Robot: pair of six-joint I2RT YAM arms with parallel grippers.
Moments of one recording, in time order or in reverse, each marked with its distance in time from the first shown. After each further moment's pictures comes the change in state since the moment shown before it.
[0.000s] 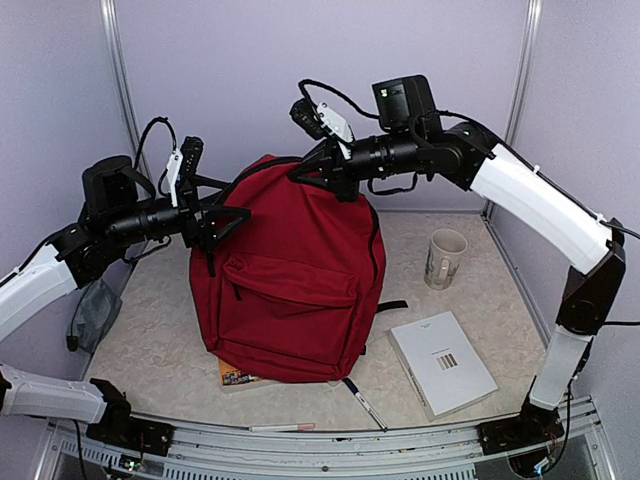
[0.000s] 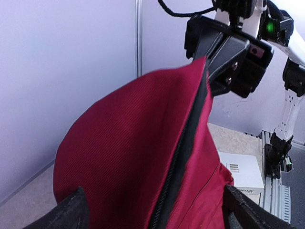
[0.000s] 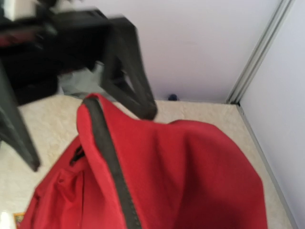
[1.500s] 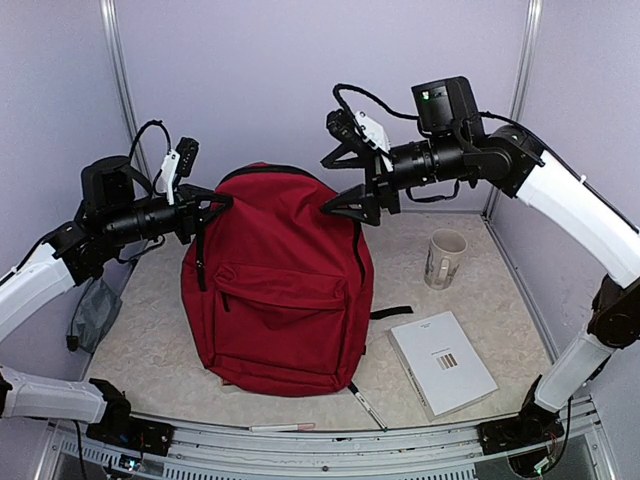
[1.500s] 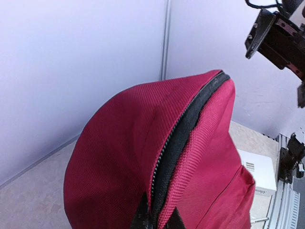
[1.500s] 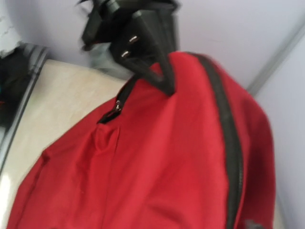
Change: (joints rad) left arm 0.043 -0.007 0.011 -0.078 -0.051 -0.011; right arm -0.013 -0.231 -0.198 -0.095 -0.068 -0.167
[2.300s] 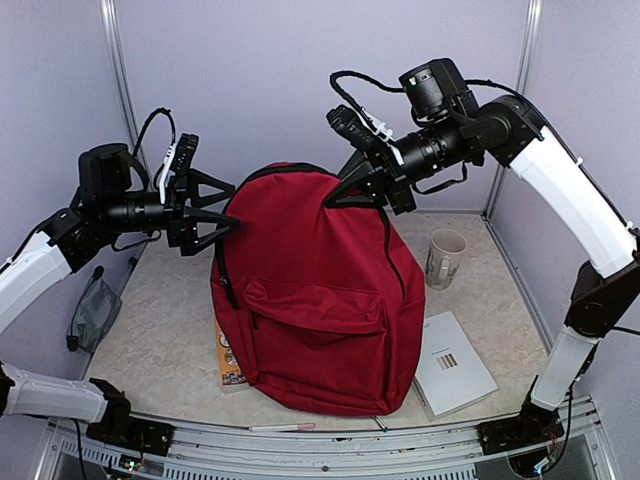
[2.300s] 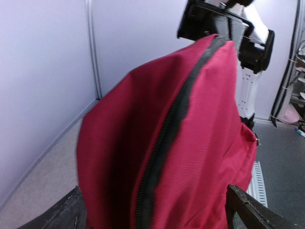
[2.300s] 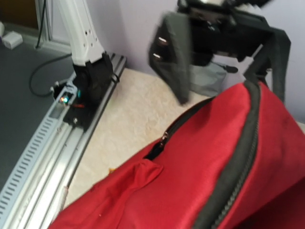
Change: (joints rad) left arm 0.043 0.034 0.095 -0.087 0.356 0.116; right arm 0.000 0.141 0.341 -0.389 -0.246 -0.108
